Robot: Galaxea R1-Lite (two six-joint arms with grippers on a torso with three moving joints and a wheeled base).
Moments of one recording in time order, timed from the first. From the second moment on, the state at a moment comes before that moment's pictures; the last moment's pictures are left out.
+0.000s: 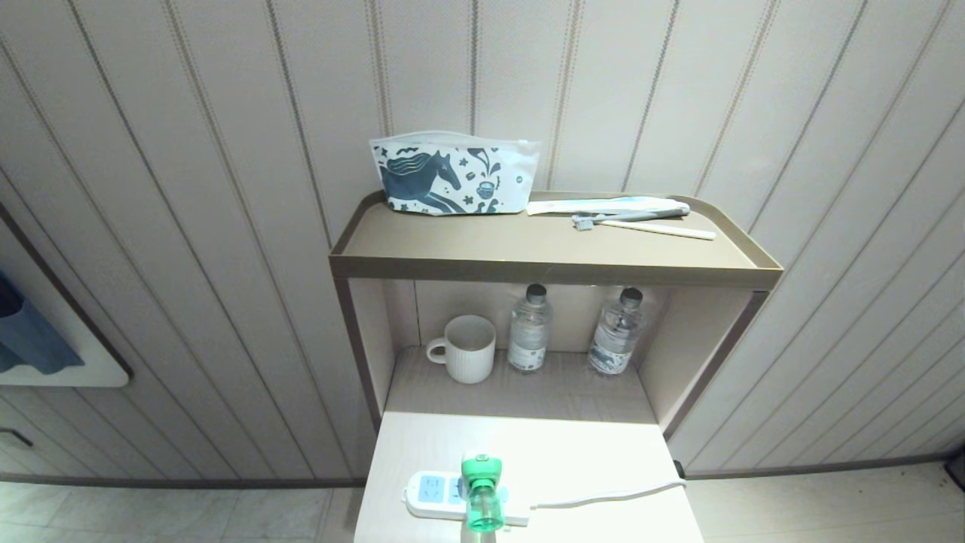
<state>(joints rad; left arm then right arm) 0.00 0.00 0.00 0.02 -0.01 0.00 0.00 0.01 0.00 0.02 -0.01 0.05</state>
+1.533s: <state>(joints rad) 0.00 0.00 0.00 0.02 -0.01 0.00 0.00 0.01 0.00 0.02 -0.01 0.05</state>
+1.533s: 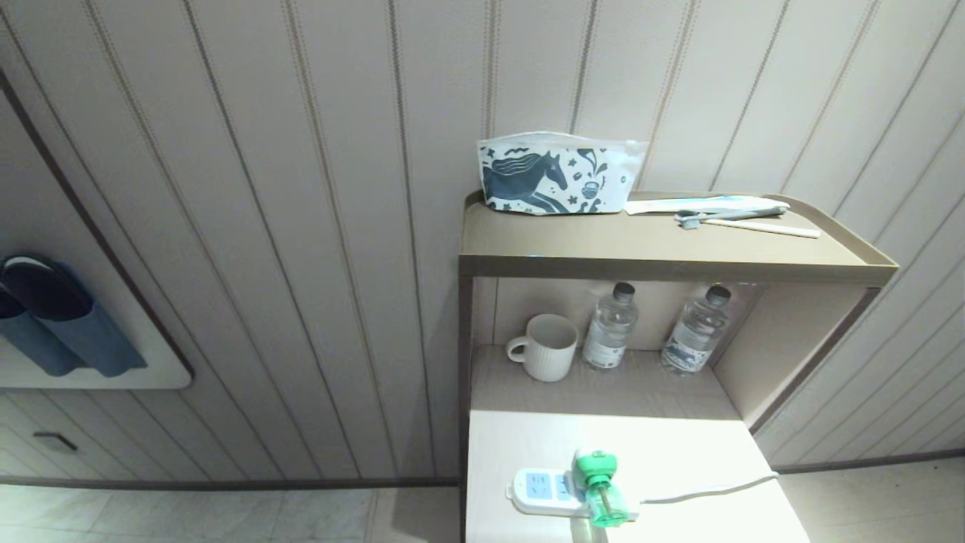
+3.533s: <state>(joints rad) 0.00 0.00 0.00 0.02 -0.01 0.00 0.26 1.22 -1.44 1.20 0.15 0.08</state>
